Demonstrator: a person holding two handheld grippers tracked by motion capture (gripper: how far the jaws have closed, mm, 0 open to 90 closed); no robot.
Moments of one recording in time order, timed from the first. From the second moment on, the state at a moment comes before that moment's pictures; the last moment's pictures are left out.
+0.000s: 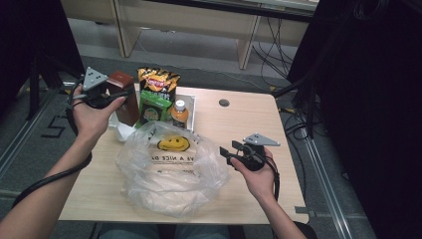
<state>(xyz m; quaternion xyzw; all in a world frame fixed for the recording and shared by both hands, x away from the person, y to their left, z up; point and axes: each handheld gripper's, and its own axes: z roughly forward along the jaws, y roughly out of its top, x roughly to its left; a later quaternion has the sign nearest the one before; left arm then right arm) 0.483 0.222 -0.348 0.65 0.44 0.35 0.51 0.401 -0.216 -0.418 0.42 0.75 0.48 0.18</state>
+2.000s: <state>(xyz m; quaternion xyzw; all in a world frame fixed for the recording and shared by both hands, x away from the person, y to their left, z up) 0.512 0.243 -0.418 0.63 0.52 0.33 0.47 0.399 -0.212 -0.420 0.43 0.75 0.47 0.17</state>
